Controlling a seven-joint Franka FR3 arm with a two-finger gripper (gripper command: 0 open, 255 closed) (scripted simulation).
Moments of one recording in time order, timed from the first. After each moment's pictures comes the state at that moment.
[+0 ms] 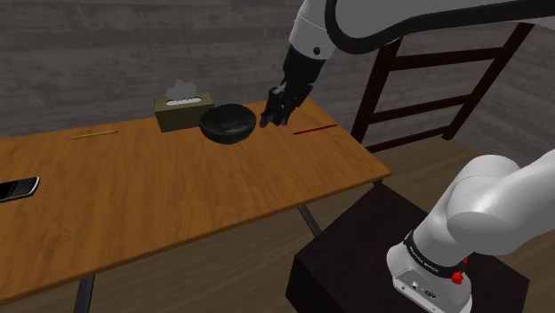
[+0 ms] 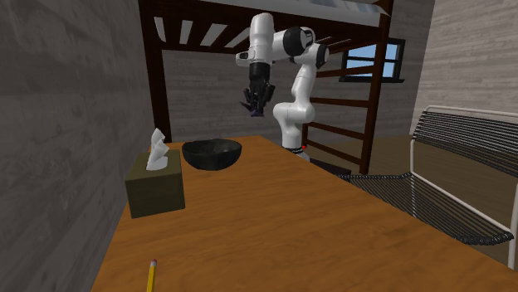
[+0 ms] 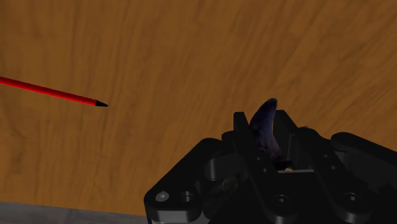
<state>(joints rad) 0.13 -0.54 0.24 -2.37 0.24 2.09 0.11</state>
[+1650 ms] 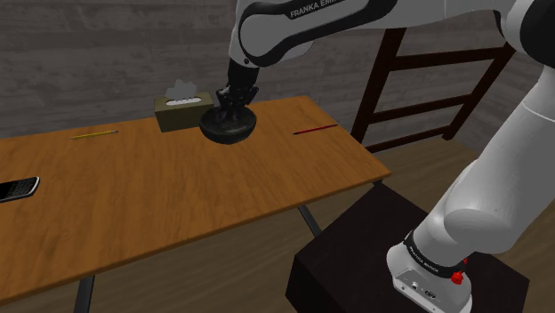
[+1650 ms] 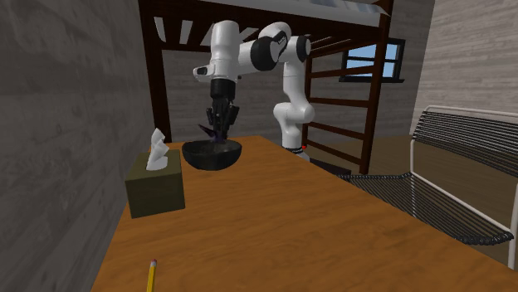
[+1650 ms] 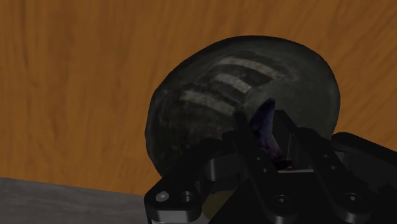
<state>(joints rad) 0.08 0.04 0.28 -1.97 0.10 2.26 0.15</state>
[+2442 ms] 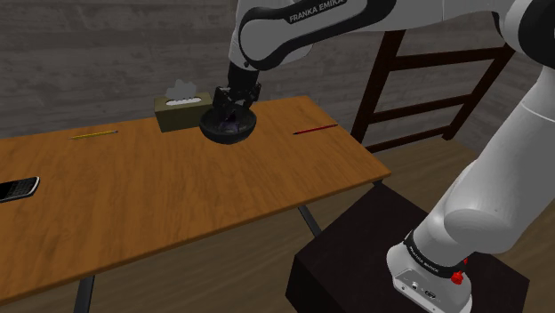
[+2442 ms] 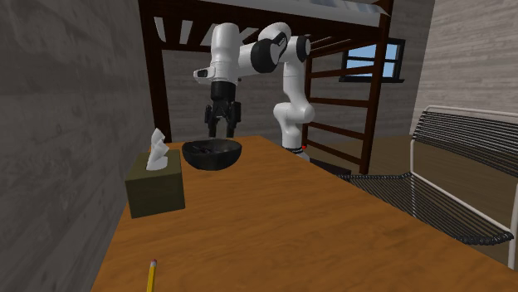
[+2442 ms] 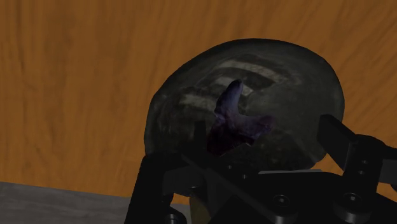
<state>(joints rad) 0.08 0.05 0.28 -1.98 0.10 2.28 0.15</state>
